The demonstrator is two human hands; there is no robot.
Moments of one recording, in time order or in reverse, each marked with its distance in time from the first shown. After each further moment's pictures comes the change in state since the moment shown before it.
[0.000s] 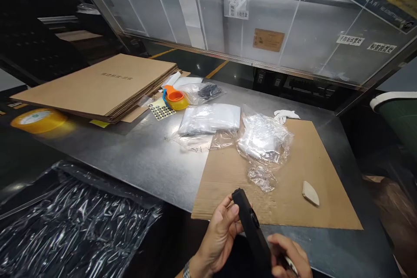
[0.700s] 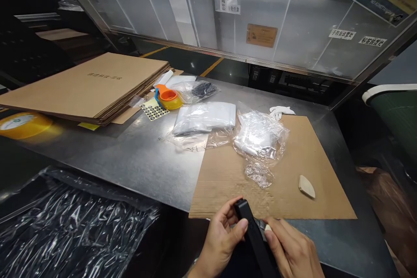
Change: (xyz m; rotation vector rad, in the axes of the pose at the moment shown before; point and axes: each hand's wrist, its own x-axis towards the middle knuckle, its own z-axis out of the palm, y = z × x) left_hand -0.009 -0.005 0.000 0.437 0.021 0.041; right_hand 0.033 -0.034 -0.020 -0.469 -0.261 0.014
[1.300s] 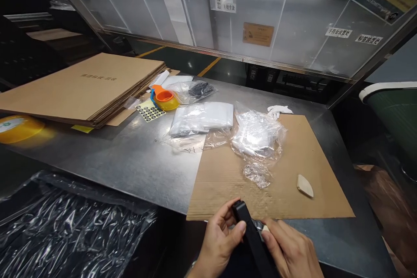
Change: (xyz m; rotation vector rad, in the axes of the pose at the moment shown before) left_hand -0.002 0.000 -0.002 -0.032 0.010 0.020; right_hand 0.002 0.000 -0.002 -0.030 -0.016 0.014
